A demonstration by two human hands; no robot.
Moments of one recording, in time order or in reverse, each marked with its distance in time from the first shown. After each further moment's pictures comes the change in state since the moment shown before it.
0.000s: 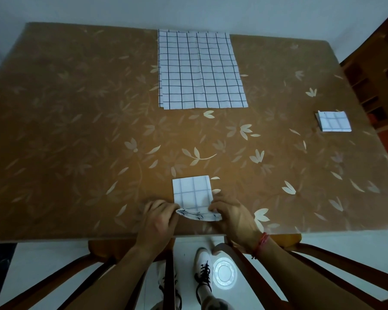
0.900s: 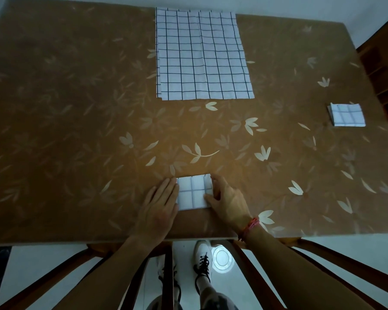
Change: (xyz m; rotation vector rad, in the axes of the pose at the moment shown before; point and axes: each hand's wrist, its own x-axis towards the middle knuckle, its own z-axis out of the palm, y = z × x) left_hand 0.029 -0.017 0.015 0.321 -0.188 0.107; right_hand 0.052 -0.004 0.008 0.106 -0.068 0.428
